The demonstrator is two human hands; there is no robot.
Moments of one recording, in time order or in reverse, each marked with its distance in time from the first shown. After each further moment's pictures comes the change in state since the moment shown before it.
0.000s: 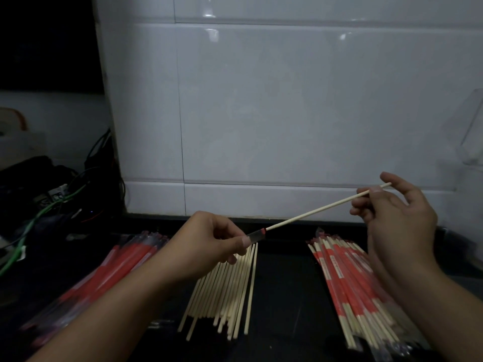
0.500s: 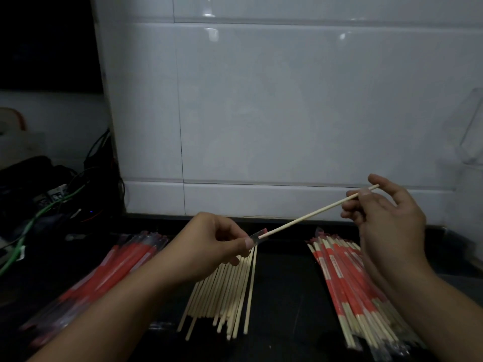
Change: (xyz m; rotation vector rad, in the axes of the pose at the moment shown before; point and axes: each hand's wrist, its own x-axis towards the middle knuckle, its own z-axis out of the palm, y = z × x) left_hand 0.000 0.002 0.001 -0.002 -0.050 0.022; right_hand -0.005 0.003 0.004 0.001 -0.063 0.029
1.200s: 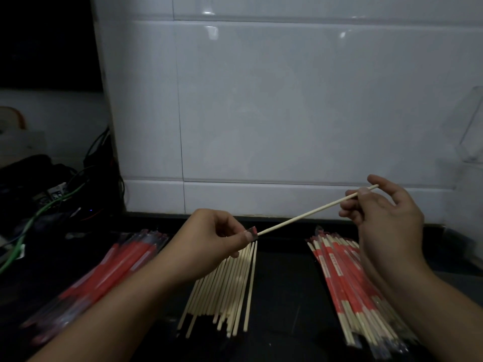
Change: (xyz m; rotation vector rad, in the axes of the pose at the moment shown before) left_hand -0.001 -0.003 0.003 -0.019 0.116 0.033; right_hand -0.003 0.000 0.001 -0.002 0.003 0.011
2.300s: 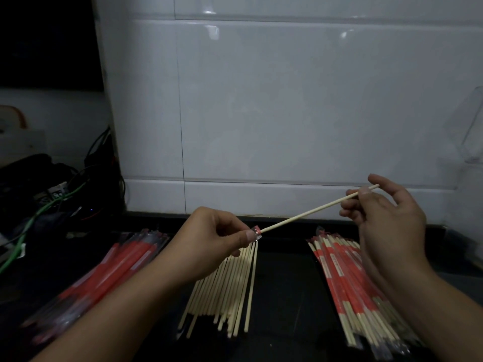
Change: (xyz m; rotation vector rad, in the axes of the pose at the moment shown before) left_hand 0.000 0.001 -0.001 -0.003 -0.009 0.045; right_hand -0.001 -0.002 0.000 0.012 -0.012 0.006
